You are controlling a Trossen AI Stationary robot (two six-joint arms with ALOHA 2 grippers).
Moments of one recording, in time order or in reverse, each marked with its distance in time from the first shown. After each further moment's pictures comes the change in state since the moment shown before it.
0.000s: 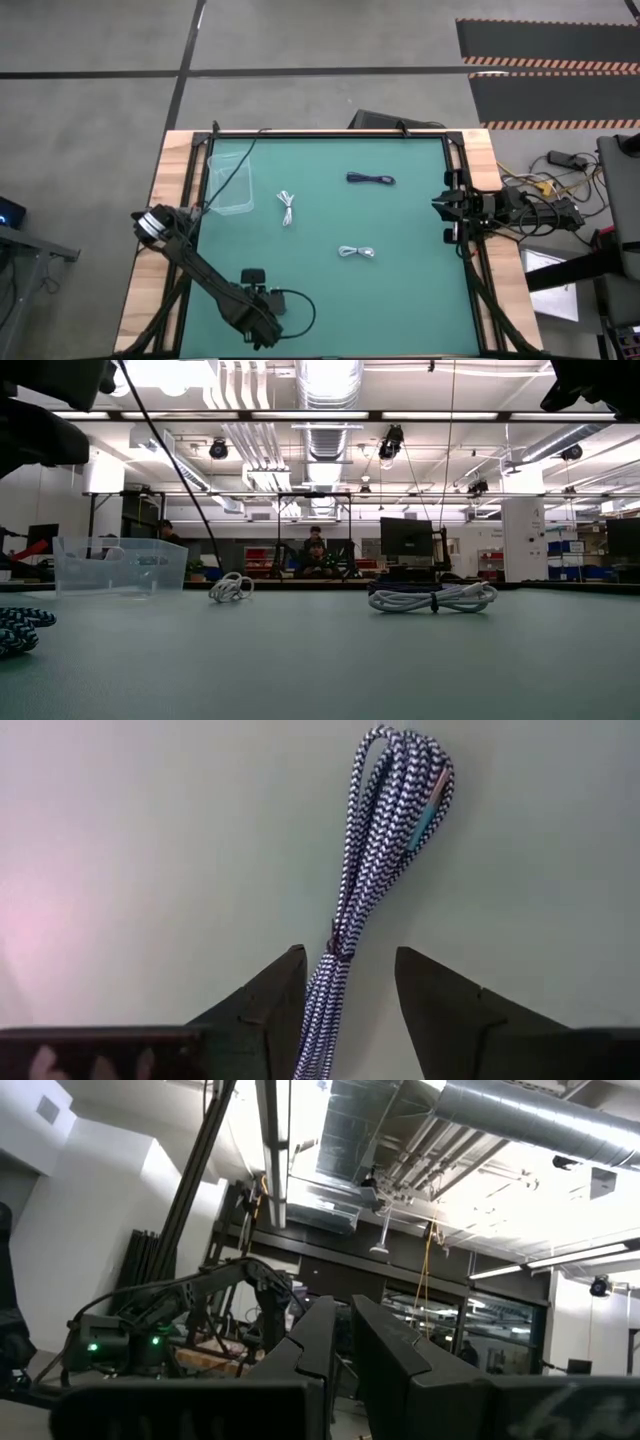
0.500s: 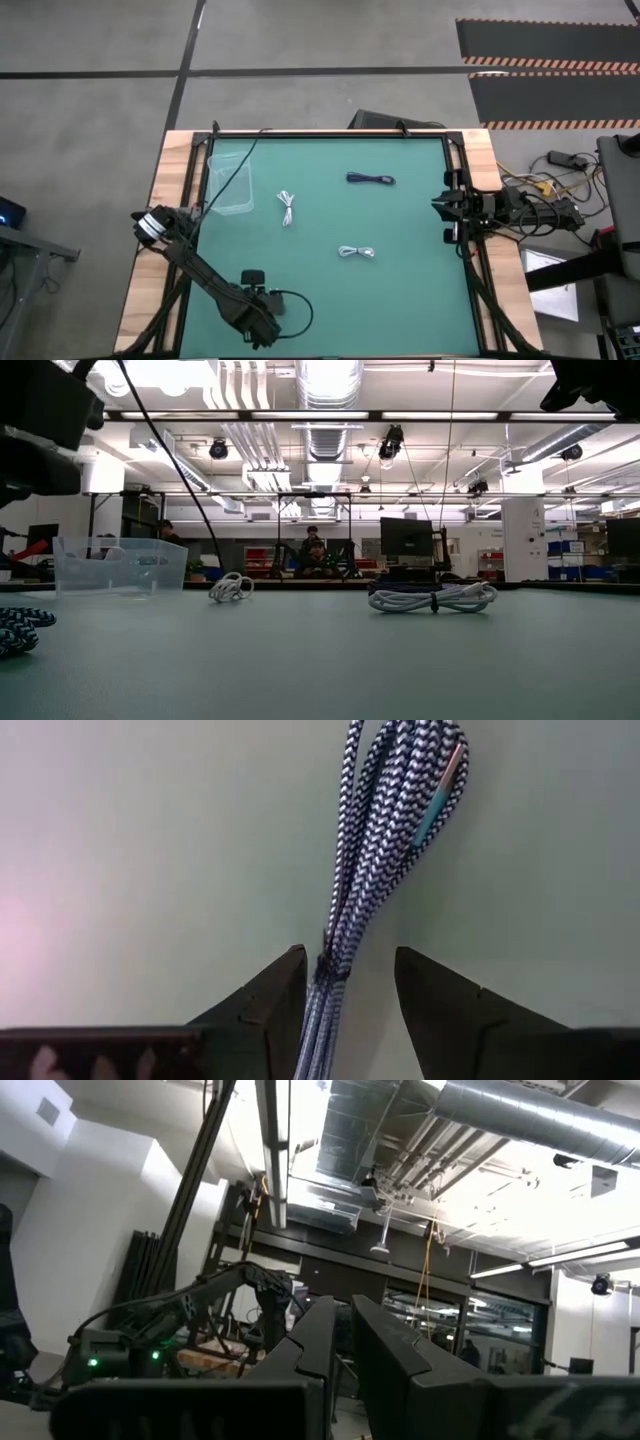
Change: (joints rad) left arm -0.008 0.002 -0.088 0.116 0.002 -0.002; right arm 0.000 0.000 0.000 0.000 0.000 0.007
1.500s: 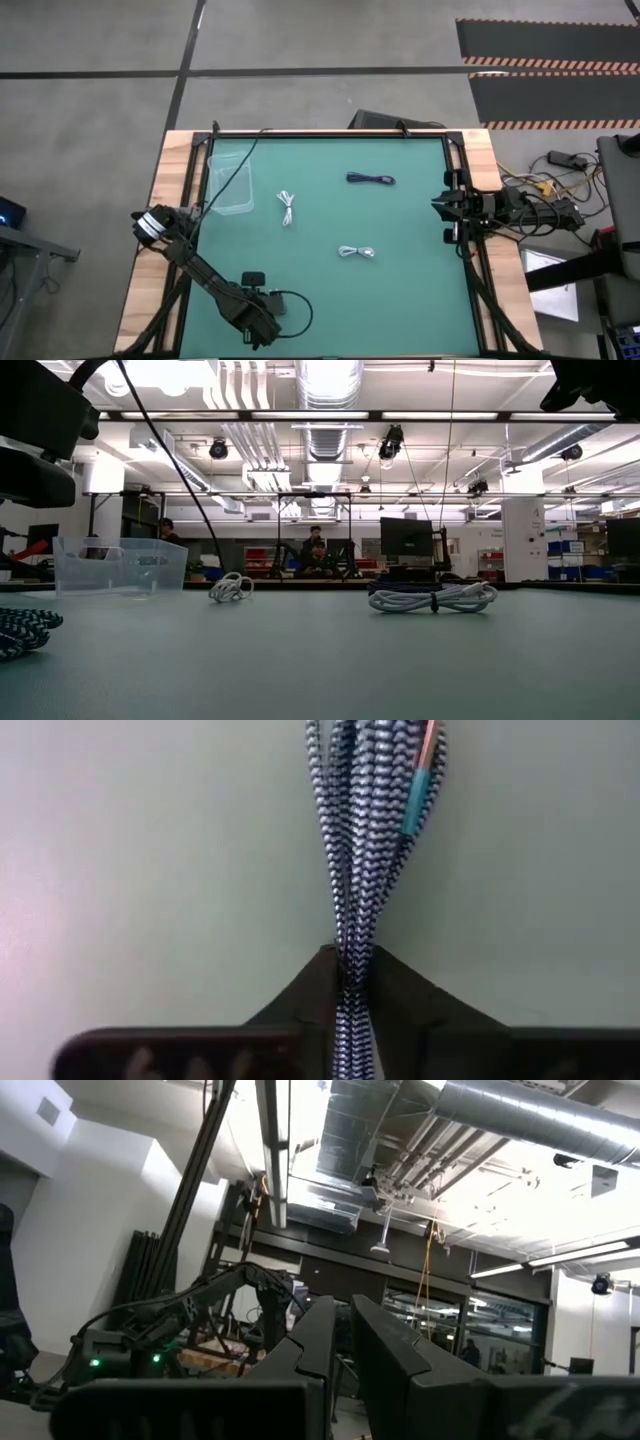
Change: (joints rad) left arm 0.000 -0.002 -0.029 0.052 0.043 0.001; right arm 0.000 0.000 0.000 -0.001 0.000 0.000
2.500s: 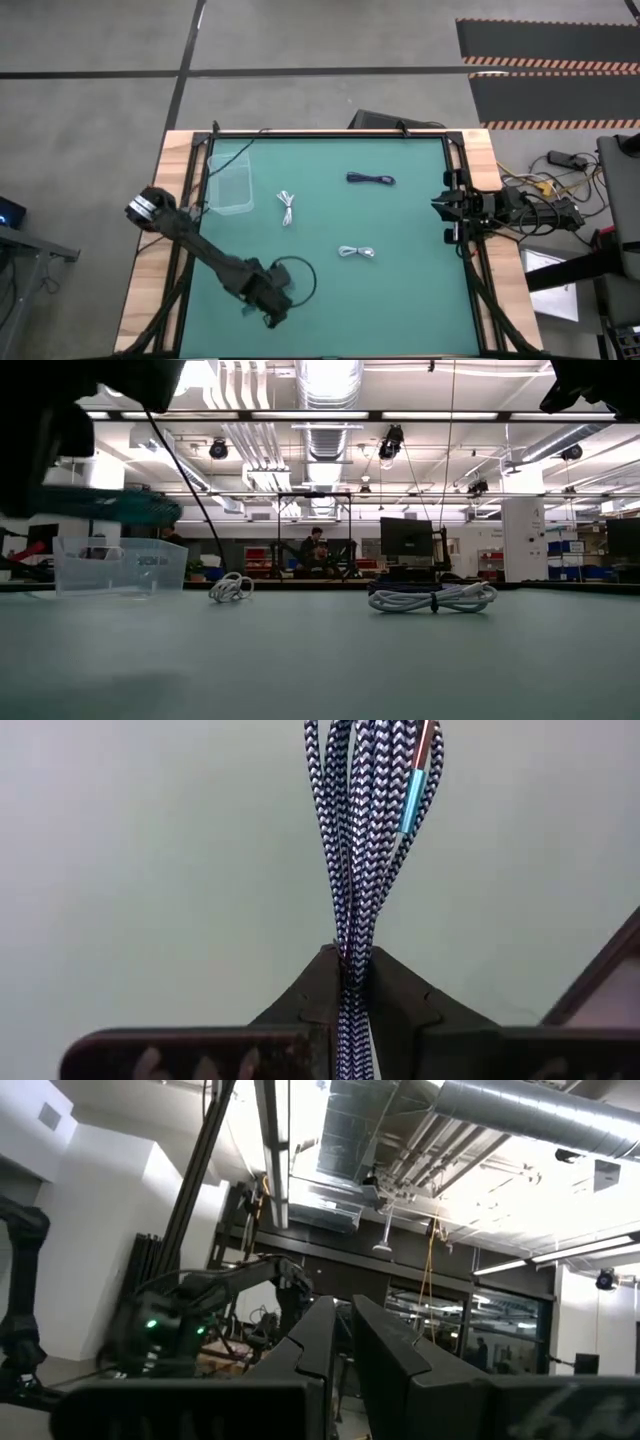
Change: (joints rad) left arm 0.167 -0.178 0.044 -0.063 0.042 -0.387; right arm 0.000 0.000 0.000 0.000 0.000 0.018
